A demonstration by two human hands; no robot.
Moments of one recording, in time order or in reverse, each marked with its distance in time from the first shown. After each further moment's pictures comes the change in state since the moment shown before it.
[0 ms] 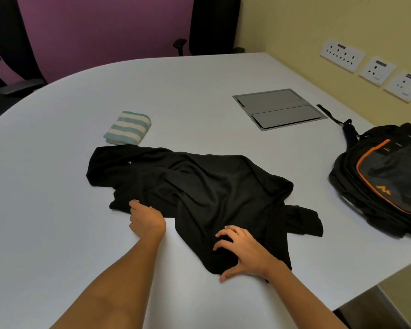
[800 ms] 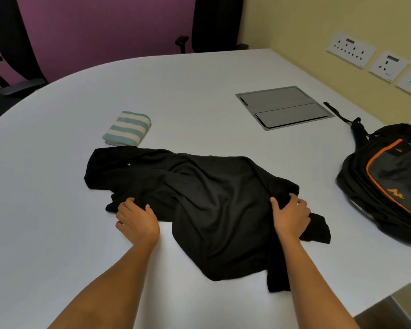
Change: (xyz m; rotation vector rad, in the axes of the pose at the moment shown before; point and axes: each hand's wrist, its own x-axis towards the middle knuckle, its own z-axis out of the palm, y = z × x) left_hand 0.014 -0.010 0.001 0.257 0.155 0.205; right_hand 0.023 0.078 -0.049 0.167 0.752 1.205
